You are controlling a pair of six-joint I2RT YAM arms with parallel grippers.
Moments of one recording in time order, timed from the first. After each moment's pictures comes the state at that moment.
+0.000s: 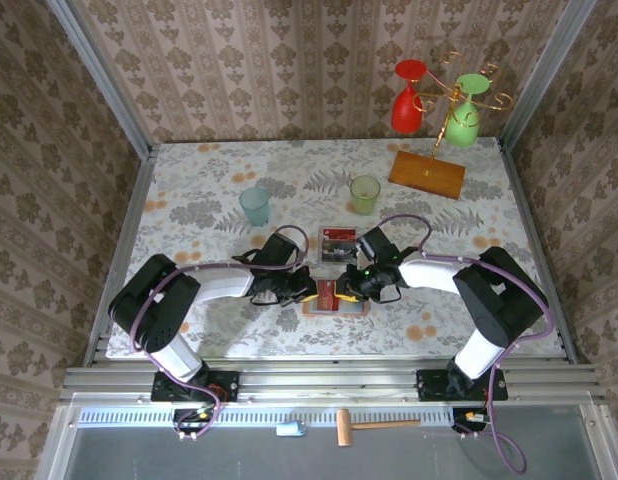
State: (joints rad) left arm -0.74 1.63 0.71 -0.08 0.50 -0.98; right arm 0.57 1.66 0.76 -0.20 -0.51 0.84
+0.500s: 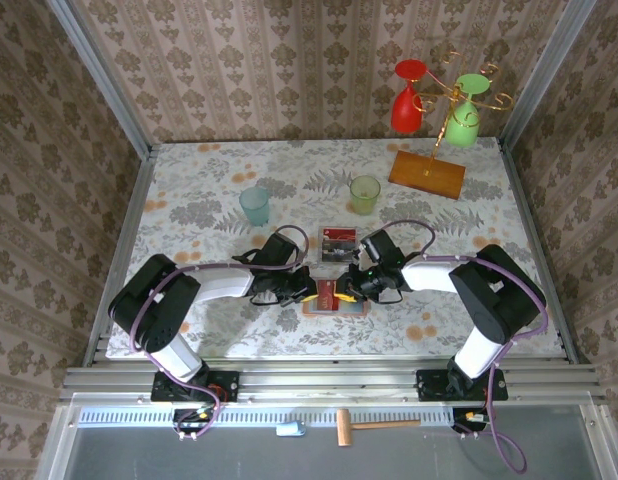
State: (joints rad) left arm -0.74 1.63 0.71 -0.08 0.50 -0.98; right arm 0.53 1.68 0.69 -0.03 -0.61 0.91
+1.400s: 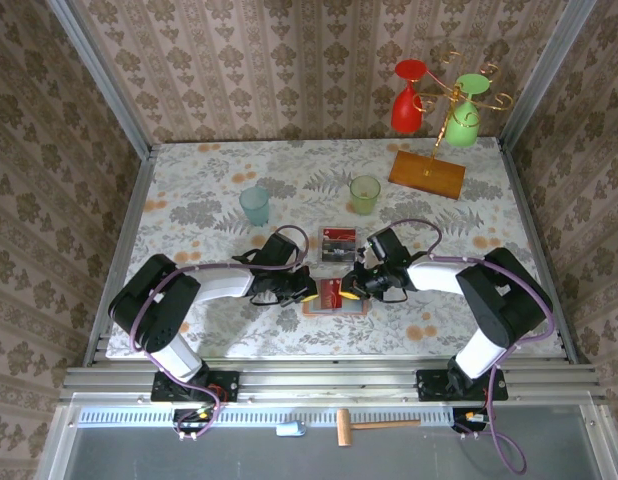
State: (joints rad) left arm -0.74 1.63 0.71 -0.08 0.50 -0.98; right arm 0.49 1.64 0.68 -0.07 -0.61 0.87
